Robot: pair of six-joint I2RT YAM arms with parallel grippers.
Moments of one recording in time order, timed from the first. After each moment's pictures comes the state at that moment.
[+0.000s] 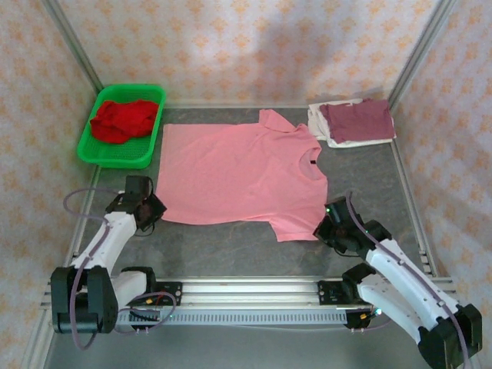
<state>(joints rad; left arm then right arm) 0.08 1.07 0.56 -0.62 0.00 -0.76 0.45 0.73 0.52 -0.90 -0.02 1.01</state>
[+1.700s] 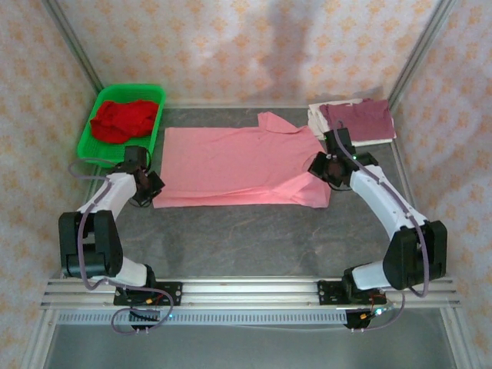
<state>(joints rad) 0.14 1.47 0.91 -0.65 0.03 -0.63 0.23 1.40 1.12 -0.72 -0.02 0.71</state>
